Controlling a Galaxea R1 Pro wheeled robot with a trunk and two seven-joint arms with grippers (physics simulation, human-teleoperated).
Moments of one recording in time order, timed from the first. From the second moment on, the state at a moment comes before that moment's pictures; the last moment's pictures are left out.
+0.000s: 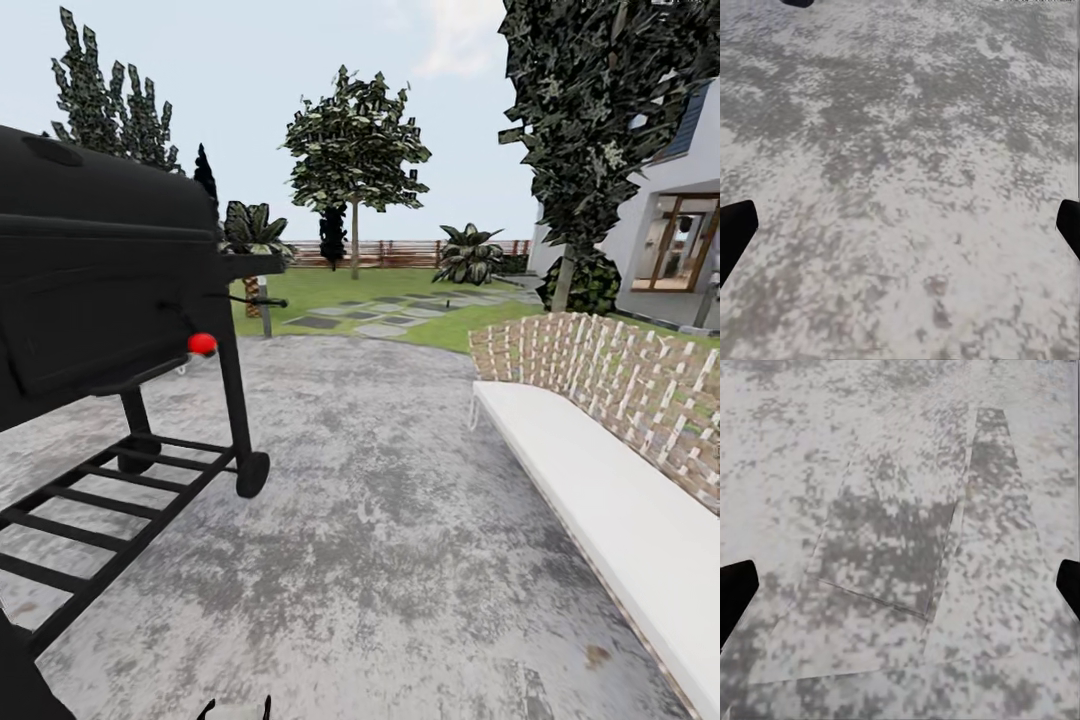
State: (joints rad) left arm -0.14 -0.05 0.00 -0.45 0.04 -0.51 0.00; right arm -0.01 0.00 -0.16 -0.55 -0.01 -0.24 0.00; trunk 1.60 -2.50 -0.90
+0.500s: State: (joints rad) left arm -0.14 -0.05 0.00 -0.45 0.04 -0.51 0.00; right arm -0.01 -0.02 -0.15 -0.57 -0.01 -0.24 0.02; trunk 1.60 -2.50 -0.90
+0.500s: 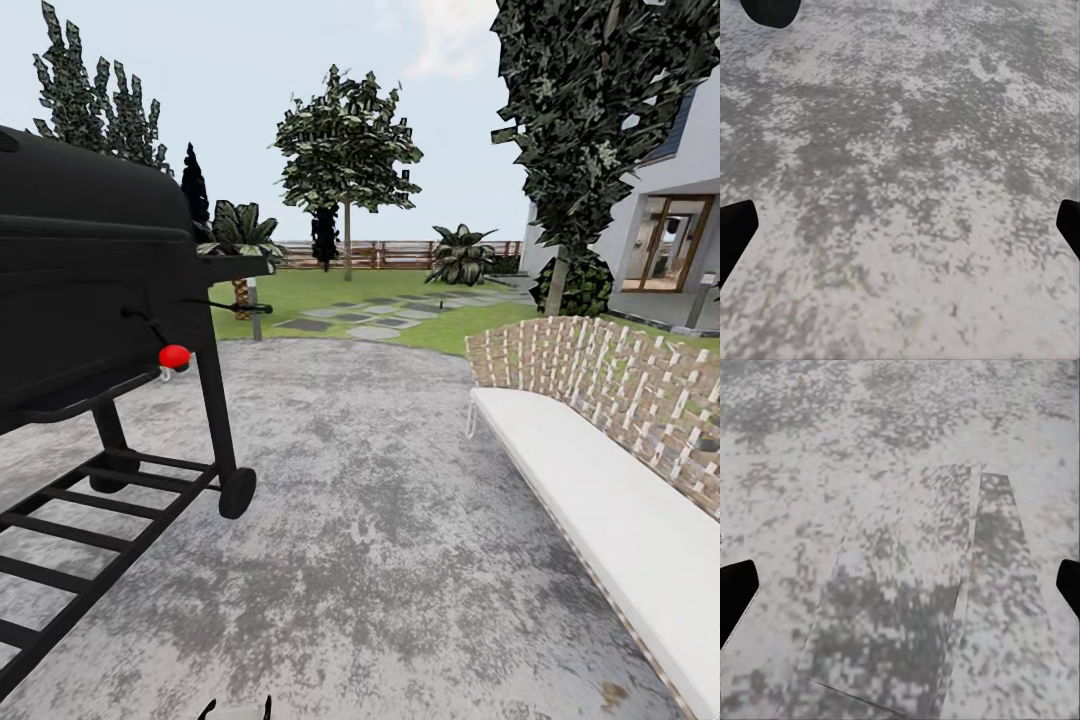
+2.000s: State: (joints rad) left arm -0.14 -0.05 0.00 -0.46 0.04 -0.51 0.00; right arm -0.01 -0.01 -0.16 -0.59 -0.01 -0.24 0.02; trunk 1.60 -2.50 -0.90
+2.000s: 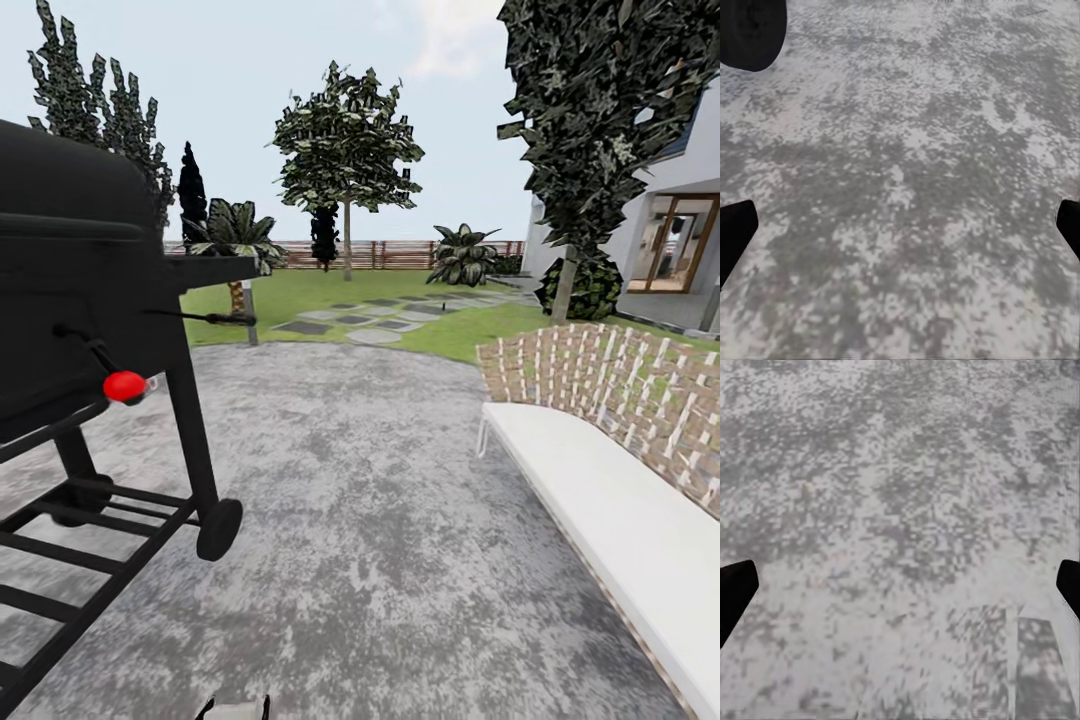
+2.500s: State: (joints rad) left arm -0.14 -0.05 0.00 -0.46 0.04 -0.51 0.00; right arm -0.01 -0.01 -0.16 -0.58 -0.01 -0.24 0.02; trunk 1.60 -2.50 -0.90
